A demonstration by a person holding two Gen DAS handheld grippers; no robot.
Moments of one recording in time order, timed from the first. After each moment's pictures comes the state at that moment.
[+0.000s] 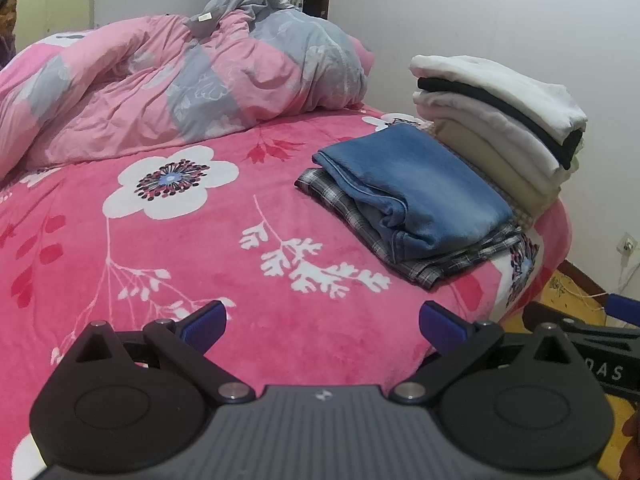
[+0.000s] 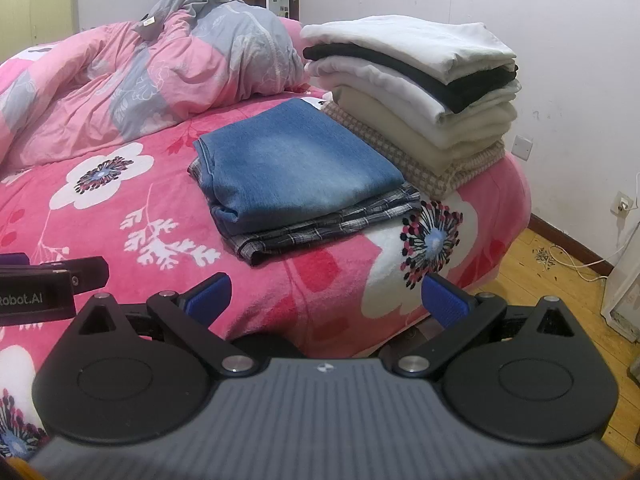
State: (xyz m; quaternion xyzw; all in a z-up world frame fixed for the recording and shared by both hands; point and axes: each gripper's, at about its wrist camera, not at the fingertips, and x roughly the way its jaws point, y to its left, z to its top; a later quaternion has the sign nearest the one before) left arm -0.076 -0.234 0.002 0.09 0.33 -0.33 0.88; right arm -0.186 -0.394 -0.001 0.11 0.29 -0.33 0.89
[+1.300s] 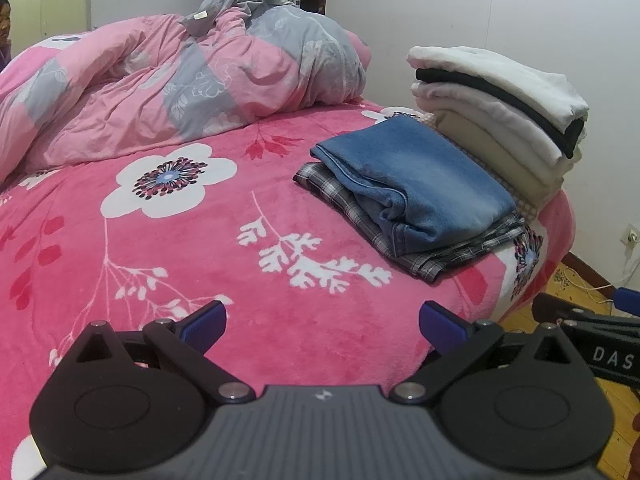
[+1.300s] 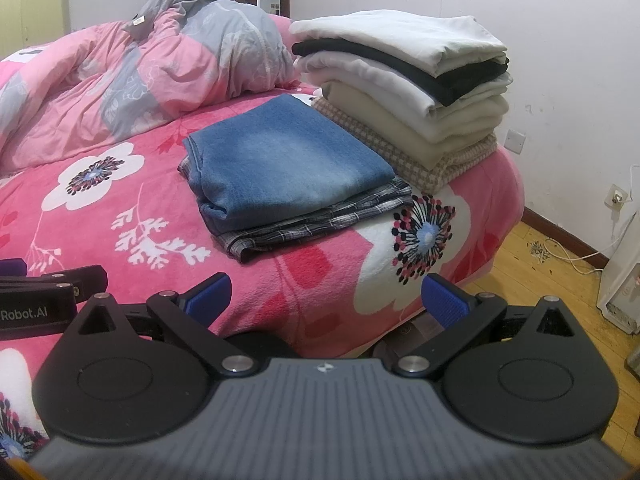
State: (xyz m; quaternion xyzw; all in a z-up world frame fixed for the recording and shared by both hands) left arm -0.075 -0.240 -0.004 0.10 0.33 -0.32 0.88; right arm -0.188 -0.398 -0.005 0.11 0.29 -0.34 0.89
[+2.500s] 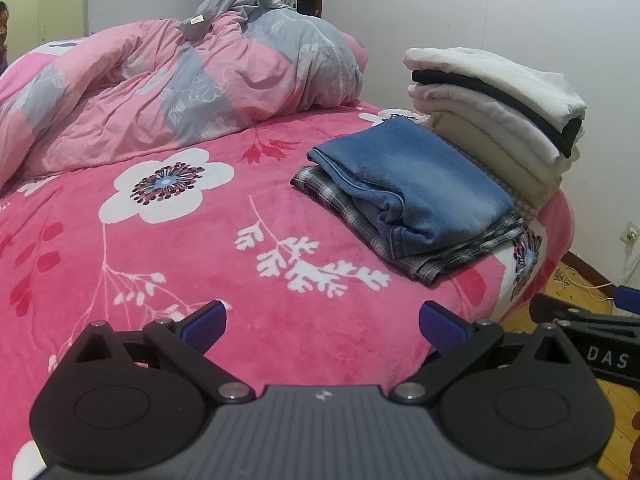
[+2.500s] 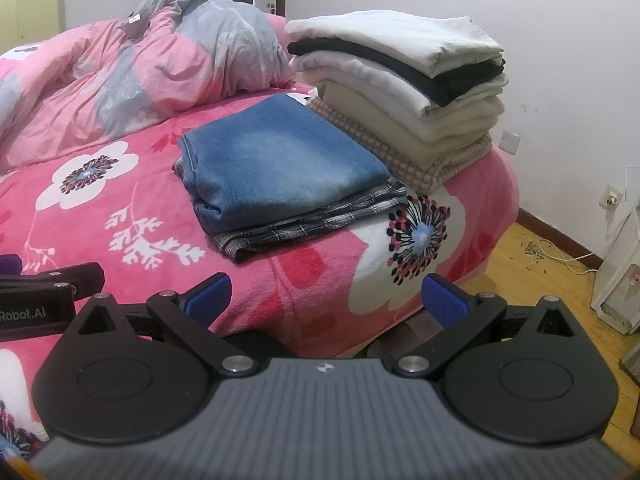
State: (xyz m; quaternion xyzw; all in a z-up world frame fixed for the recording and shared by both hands) left arm -0.076 -0.244 -0.005 0.11 0.33 -0.32 0.88; right arm -0.185 -0.397 -0.005 0.11 0.29 -0.35 0.88
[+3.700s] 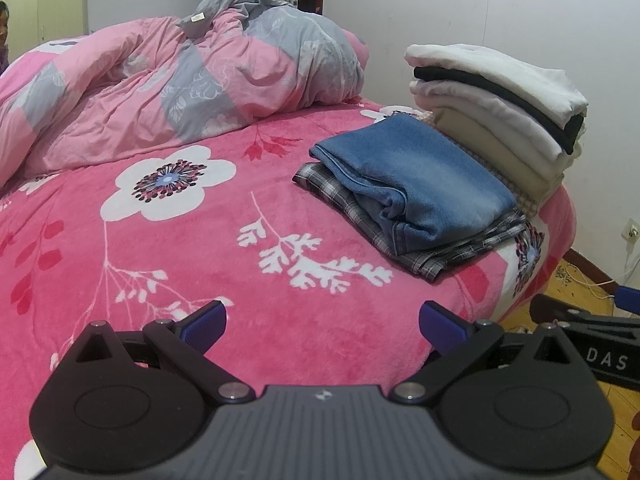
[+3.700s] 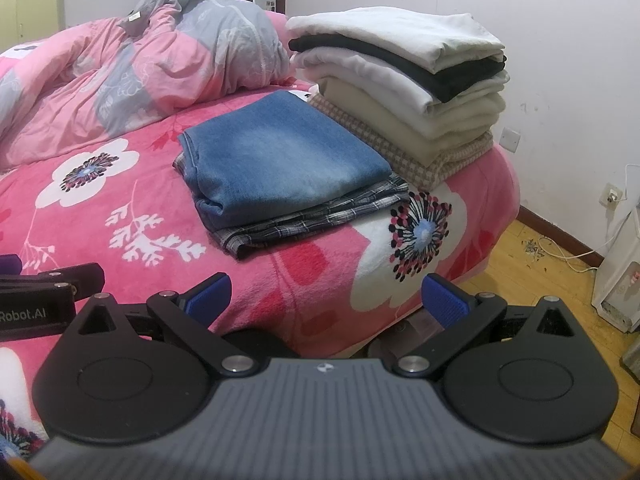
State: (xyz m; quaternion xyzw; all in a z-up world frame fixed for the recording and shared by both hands) left arm -0.076 -0.242 -0.005 0.11 0.33 -0.32 0.88; right arm -0.185 -0.396 -0.007 0.11 0.29 -0.35 0.88
